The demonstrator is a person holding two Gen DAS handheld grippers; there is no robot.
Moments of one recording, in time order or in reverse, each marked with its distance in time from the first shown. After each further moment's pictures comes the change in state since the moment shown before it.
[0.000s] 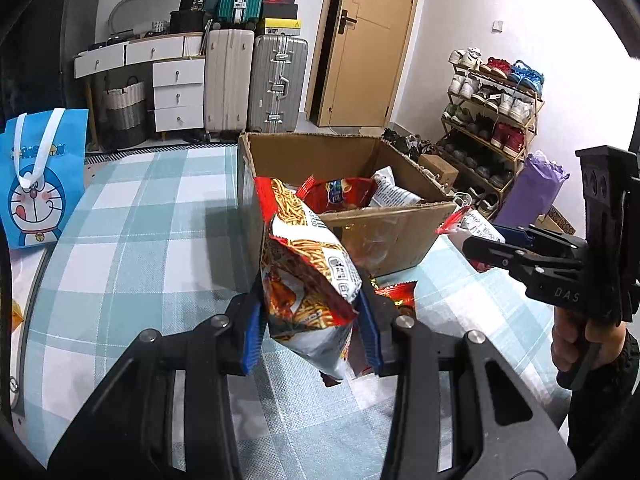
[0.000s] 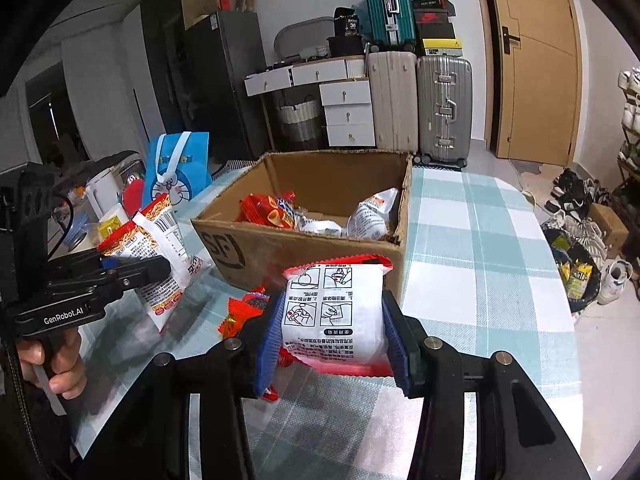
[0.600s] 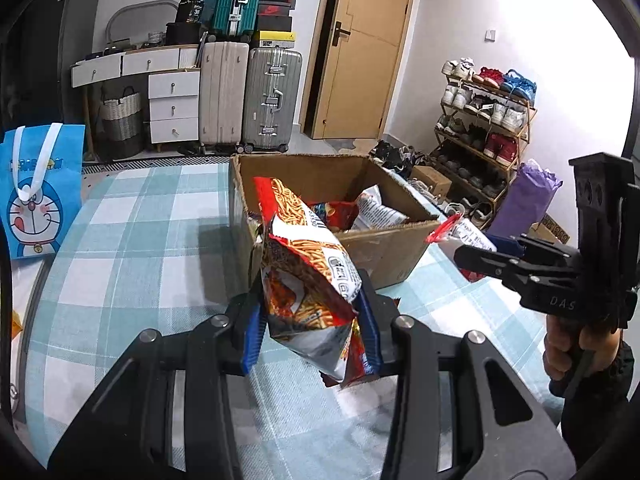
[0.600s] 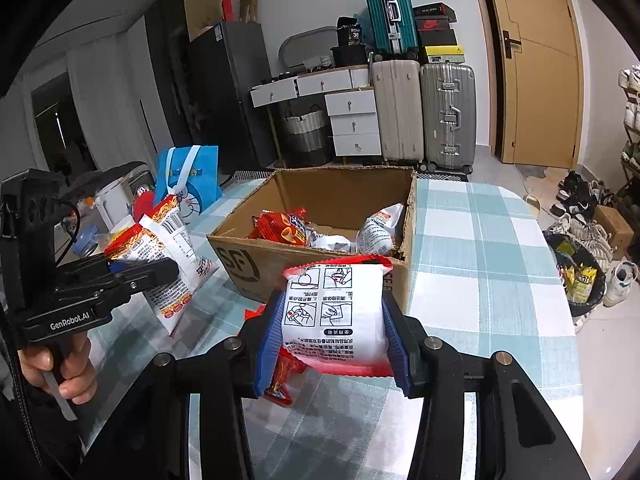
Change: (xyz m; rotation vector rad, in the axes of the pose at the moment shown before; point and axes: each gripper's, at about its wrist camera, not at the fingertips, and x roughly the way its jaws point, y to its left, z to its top) left arm -0.023 -0.016 0.009 0.001 -0.043 -0.023; right arm -0.017 0.003 0.006 0.014 -0.038 0.033
